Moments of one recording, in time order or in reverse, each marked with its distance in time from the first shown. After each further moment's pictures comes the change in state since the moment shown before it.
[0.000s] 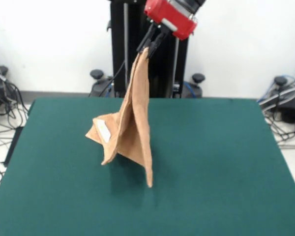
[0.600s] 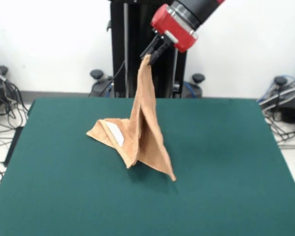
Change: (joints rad) arm 0.168 0.238 -0.092 0.098 0.274 -0.129 0.131
